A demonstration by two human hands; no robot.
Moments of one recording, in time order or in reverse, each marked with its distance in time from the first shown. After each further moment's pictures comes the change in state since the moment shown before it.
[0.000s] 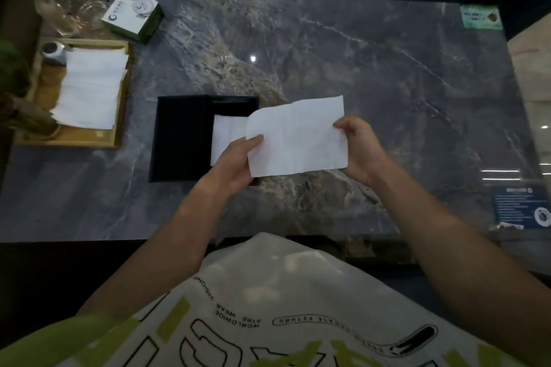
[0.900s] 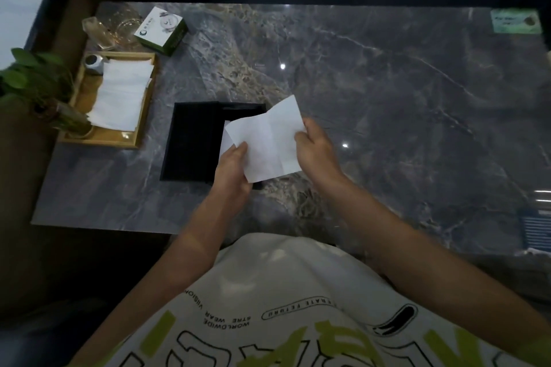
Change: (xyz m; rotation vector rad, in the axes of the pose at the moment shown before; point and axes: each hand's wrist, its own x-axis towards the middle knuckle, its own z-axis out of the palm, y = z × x) left_hand -0.029 -0.014 0.031 -0.092 0.343 0.304; right_hand -0.001 0.023 0.053 -0.634 0.170 -0.397
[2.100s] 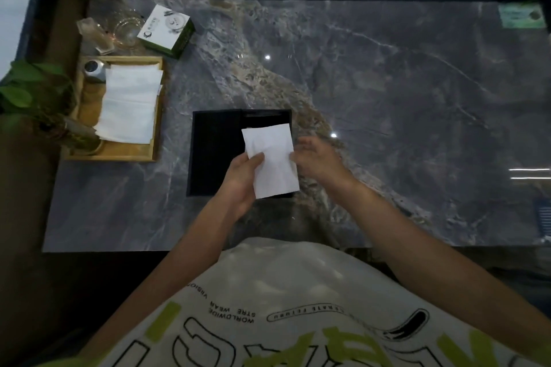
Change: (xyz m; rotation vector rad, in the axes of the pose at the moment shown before) left_hand 0.031 0.049 -0.059 0.206 -0.119 -0.211; right_hand 0.021 -0.007 0.065 0.108 -0.108 0.278
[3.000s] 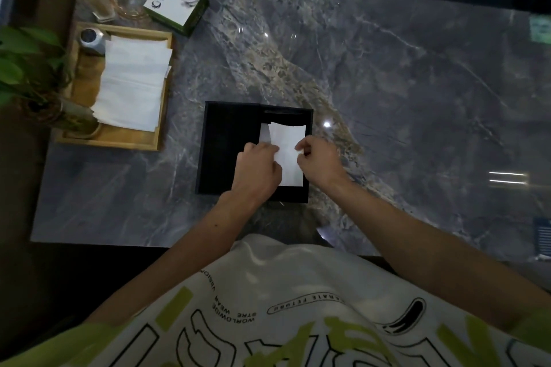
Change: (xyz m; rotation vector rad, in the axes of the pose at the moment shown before) left_hand 0.041 0.004 -0.024 1.372 0.107 0.547; right_hand 0.064 0.021 0.035 -0.686 0.124 -0.155
